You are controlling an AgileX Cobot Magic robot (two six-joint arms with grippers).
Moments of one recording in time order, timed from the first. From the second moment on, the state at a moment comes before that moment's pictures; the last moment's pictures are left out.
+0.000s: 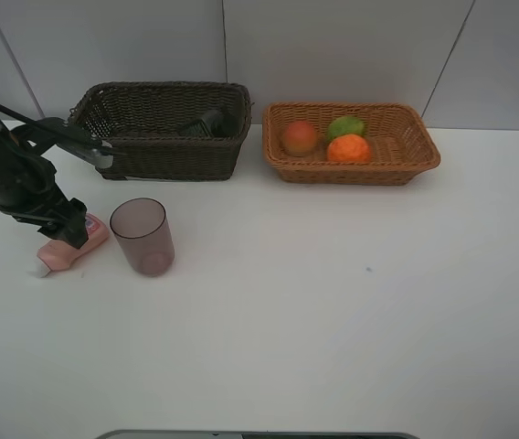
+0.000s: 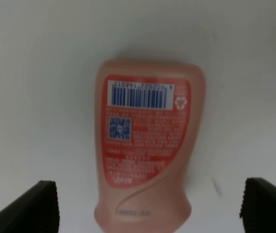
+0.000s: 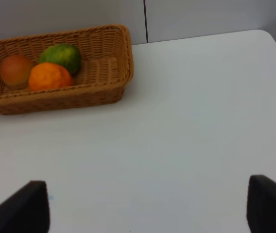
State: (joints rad) left arm -0.13 1.76 -0.87 0.01 0.51 0.43; right arm -0.02 -0.01 -0.52 -0.08 1.06 0.09
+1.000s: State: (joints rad) left arm -0.13 1.92 -0.87 -0.09 0.32 0.47; right arm -0.02 -0.01 -0.52 -0.08 1.06 0.09
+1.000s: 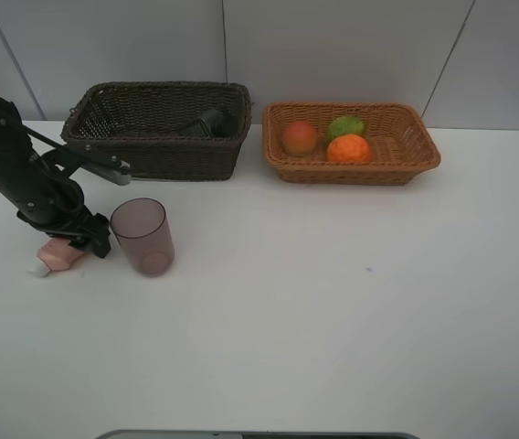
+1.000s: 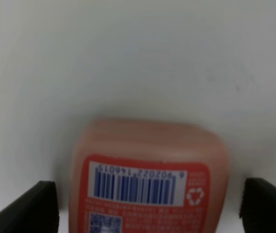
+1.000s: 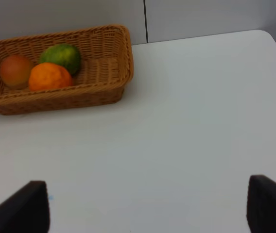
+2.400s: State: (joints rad) left arm -0.13 1.92 -0.87 -0.11 0.32 0.47; right arm -0.02 -0.01 -0.52 -0.08 1.06 0.09
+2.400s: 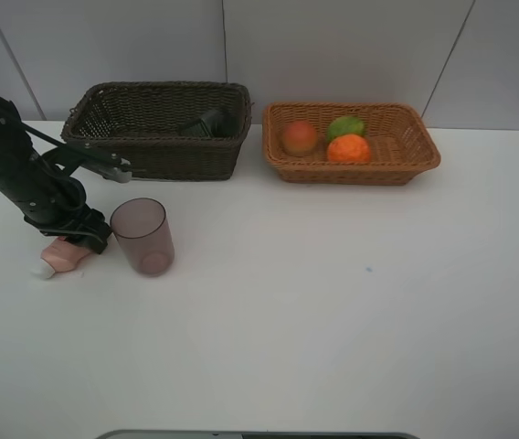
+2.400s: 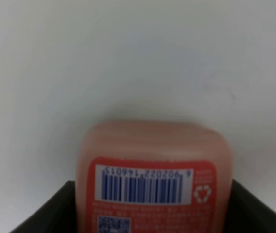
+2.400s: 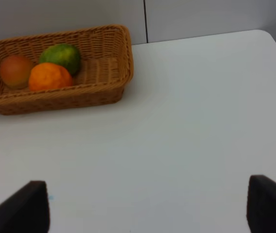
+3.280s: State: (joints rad) left arm -0.13 1.74 -0.88 -0.14 0.33 0.45; right arm -0.02 -0.01 -0.52 -0.08 1.06 0.09
